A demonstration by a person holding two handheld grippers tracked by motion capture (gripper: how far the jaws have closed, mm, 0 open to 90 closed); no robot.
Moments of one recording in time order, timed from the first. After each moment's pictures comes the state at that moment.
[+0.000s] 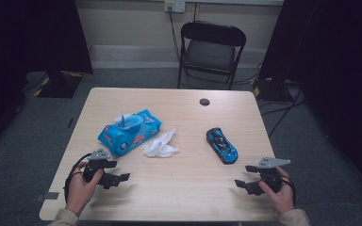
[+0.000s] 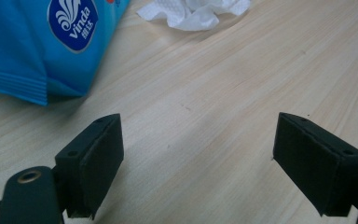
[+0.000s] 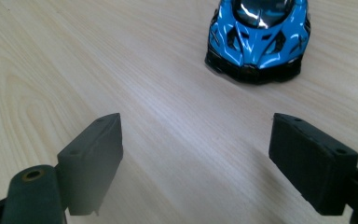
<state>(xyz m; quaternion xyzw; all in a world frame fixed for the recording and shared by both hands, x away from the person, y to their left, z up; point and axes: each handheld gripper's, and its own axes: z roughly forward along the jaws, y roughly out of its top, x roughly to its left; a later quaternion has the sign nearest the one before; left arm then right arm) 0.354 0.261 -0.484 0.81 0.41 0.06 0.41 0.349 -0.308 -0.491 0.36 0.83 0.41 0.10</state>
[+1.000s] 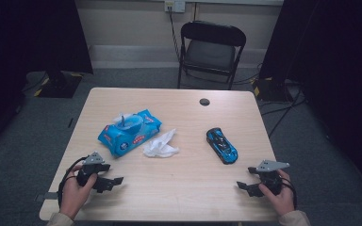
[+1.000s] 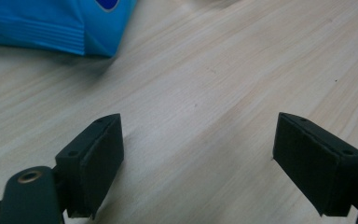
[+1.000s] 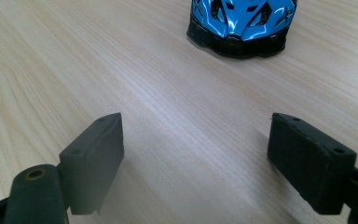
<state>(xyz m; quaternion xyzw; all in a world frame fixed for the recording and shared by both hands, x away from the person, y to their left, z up) 0.344 0.279 -0.491 0.82 0.42 0.08 0.38 0.347 -0.313 -0.501 0.35 0.84 0.38 0.13</state>
